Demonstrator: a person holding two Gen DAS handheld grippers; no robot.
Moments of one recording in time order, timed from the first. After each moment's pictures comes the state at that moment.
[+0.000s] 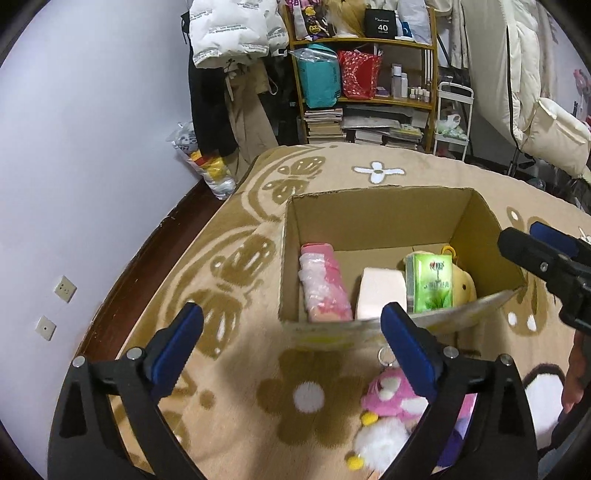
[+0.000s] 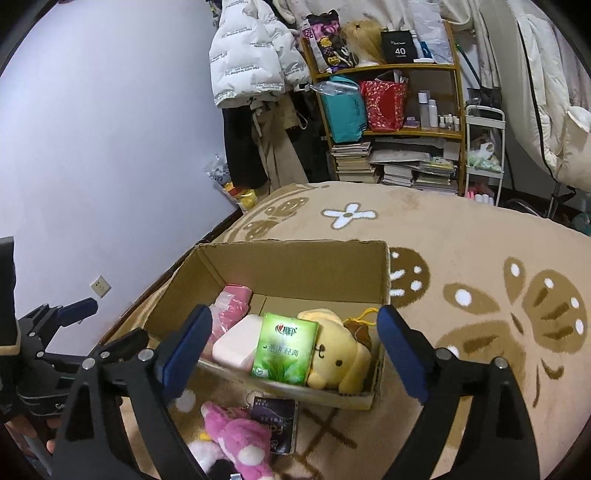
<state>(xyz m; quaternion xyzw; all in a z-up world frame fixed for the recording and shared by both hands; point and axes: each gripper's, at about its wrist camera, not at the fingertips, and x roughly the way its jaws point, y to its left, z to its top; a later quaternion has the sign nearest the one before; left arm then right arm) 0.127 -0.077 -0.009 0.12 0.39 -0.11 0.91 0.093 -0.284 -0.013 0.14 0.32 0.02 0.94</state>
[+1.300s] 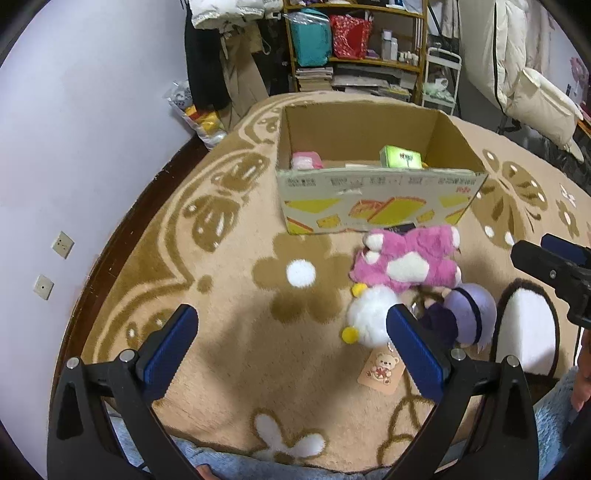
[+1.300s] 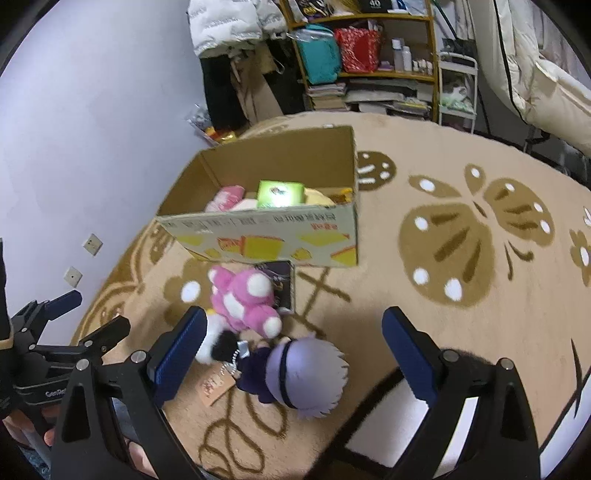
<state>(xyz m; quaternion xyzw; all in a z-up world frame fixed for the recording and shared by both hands) 0.038 -0.041 -0.035 0.13 0.46 -0.13 0.87 -0.006 -0.262 -0.036 0.15 0.44 -0.02 0.89</state>
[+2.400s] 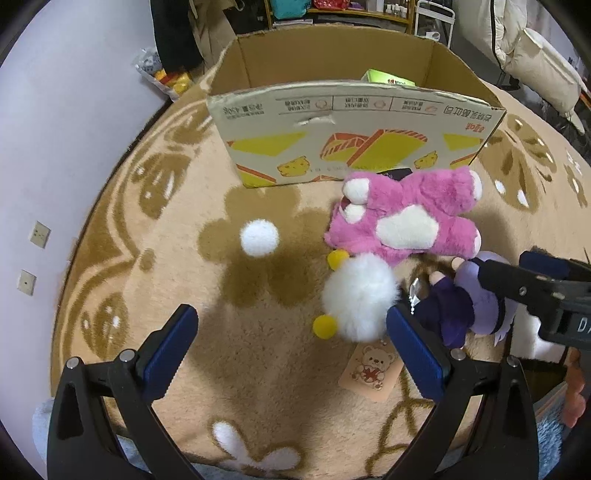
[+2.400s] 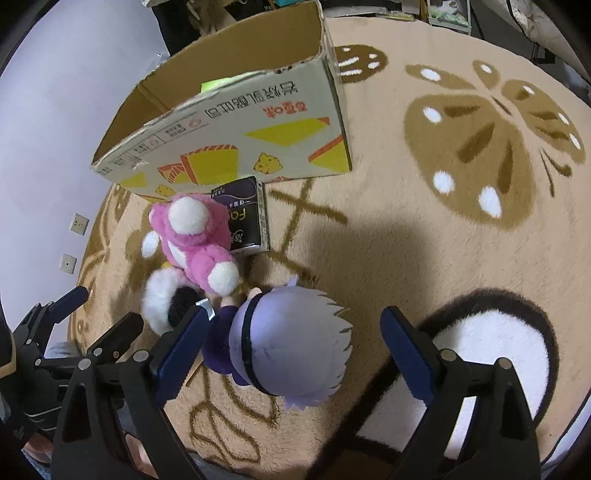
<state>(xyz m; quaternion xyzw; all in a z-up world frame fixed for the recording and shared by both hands) 0.062 -0.072 -0.099 0.15 0.54 -0.15 0.82 0.024 -0.267 -0.119 0.22 0.56 -0.02 0.80</state>
